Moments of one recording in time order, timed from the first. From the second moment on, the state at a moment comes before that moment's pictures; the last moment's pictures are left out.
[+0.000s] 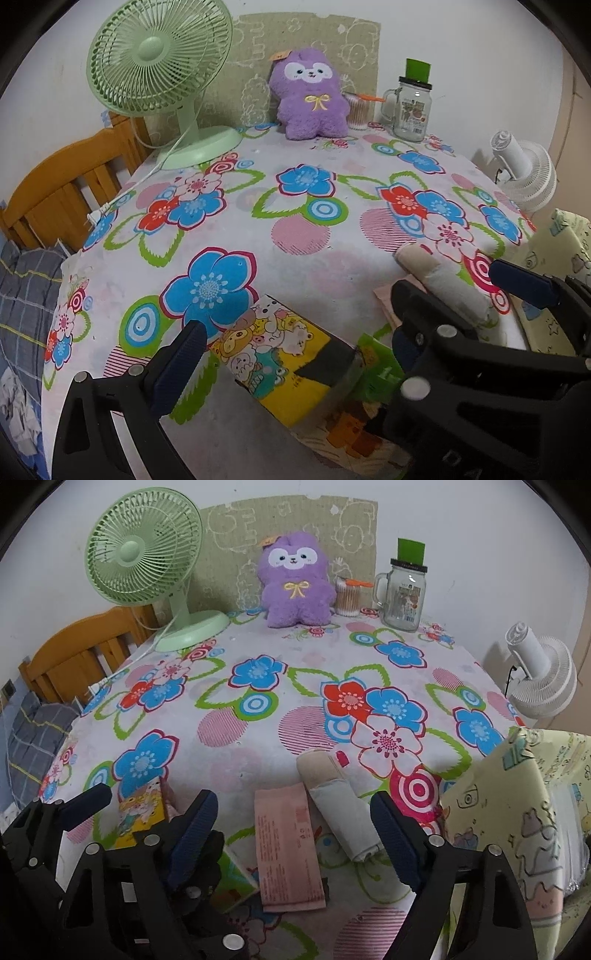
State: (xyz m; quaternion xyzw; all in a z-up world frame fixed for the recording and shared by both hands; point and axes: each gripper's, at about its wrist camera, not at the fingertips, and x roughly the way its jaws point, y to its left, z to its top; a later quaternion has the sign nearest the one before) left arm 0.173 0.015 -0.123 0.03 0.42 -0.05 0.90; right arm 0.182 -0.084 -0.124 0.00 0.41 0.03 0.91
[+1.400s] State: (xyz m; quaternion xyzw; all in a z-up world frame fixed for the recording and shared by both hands) left arm 0.182 0.004 -0.131 0.04 0.42 -0.06 0.90; right arm 0.203 -0.091 -0.142 -0.01 0.43 0.02 0.90
